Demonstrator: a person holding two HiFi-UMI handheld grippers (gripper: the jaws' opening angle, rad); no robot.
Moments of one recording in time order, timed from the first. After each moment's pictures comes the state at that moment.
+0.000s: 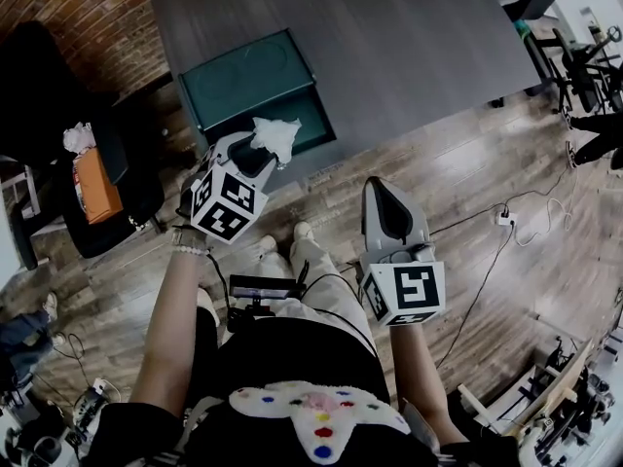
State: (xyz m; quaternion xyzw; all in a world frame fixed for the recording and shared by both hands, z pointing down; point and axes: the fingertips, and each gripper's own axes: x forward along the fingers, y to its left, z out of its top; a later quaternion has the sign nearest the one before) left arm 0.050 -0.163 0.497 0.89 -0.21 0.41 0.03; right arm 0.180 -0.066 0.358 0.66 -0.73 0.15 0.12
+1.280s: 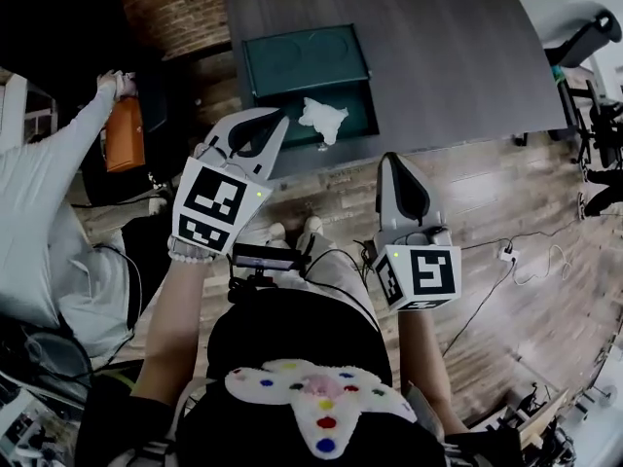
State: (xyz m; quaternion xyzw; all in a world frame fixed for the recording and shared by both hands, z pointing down) left arm -0.007 -0.156 0.348 0.91 -0.35 0.21 0.06; right arm 0.125 -0.088 0.319 0.60 -0.79 0.10 0.09
